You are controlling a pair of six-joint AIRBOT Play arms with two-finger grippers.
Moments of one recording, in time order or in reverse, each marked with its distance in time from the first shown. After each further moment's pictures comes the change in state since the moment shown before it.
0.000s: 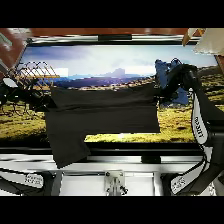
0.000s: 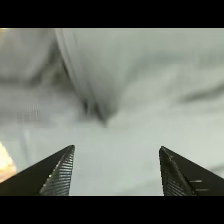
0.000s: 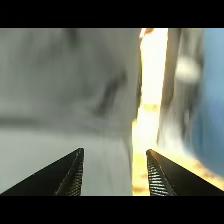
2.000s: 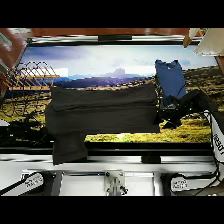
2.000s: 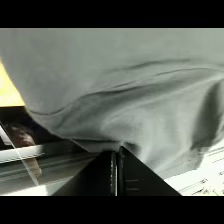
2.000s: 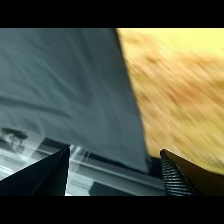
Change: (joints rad) left arm 0.235 0.433 -0.735 -0.158 0.072 0.230; right arm -0.167 0.224 -0.582 0.283 0.024 -0.173
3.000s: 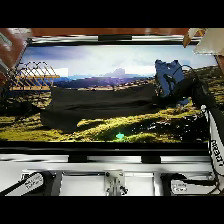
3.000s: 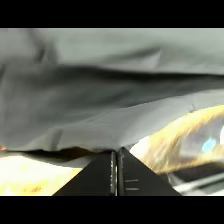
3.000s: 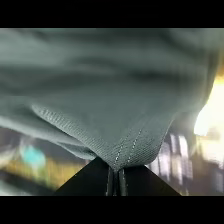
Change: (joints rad) left arm -0.024 0.026 0.380 -0.164 0.017 0.030; right arm 0.159 0.095 0.166 0.007 0.271 -0.050
